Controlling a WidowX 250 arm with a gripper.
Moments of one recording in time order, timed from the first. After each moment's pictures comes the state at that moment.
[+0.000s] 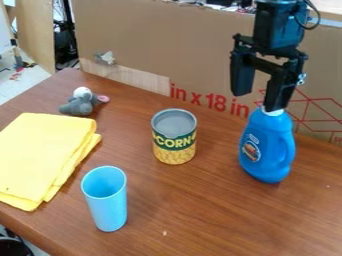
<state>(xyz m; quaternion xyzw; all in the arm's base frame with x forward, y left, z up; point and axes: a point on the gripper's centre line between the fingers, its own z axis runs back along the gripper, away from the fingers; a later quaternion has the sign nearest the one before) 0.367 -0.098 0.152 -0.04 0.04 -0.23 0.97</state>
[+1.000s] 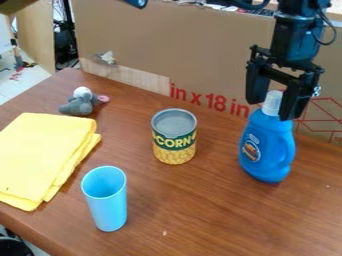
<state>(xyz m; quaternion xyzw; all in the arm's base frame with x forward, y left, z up) 0.383 -0.114 0.133 -0.03 0.06 -0.24 0.97</state>
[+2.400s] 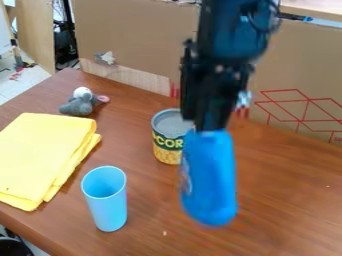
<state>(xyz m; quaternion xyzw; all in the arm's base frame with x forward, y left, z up) 0.247 -0.086 0.175 -0.04 0.08 -0.31 0.94</state>
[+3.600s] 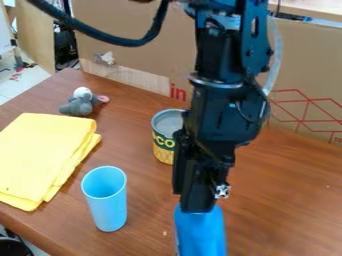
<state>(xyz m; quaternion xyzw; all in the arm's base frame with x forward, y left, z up) 0.212 -0.096 0.125 -0.06 0.11 -0.38 0.92</state>
